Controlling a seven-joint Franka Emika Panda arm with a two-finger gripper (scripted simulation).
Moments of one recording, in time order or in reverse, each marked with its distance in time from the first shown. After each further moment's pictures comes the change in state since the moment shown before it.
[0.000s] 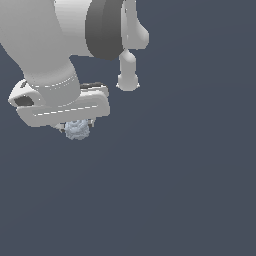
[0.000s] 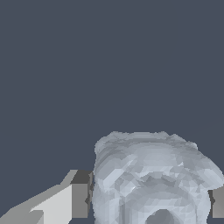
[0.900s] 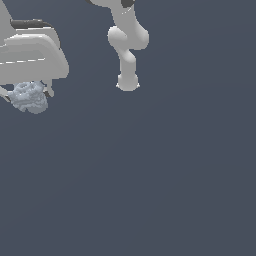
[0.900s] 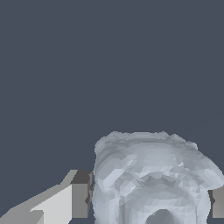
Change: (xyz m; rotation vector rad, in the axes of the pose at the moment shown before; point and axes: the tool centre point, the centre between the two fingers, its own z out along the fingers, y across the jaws) arm -0.020 0.072 -0.107 -0.001 -0.001 0.000
